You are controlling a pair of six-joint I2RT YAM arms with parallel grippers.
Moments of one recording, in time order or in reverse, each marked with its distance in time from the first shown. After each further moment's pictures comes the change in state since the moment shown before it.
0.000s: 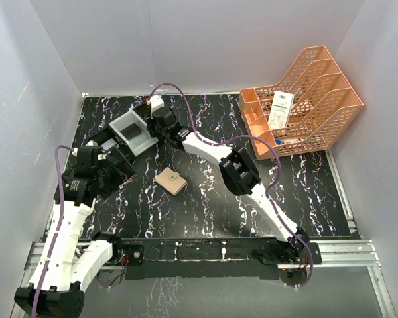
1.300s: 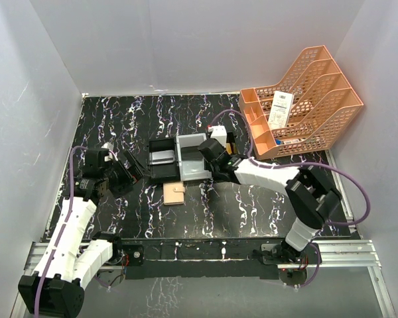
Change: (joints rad) left arm 0.001 0.032 -0.133 0.171 0.229 0.048; right arm 0.010 -0.945 -1.275 -0.068 0.402 0.347
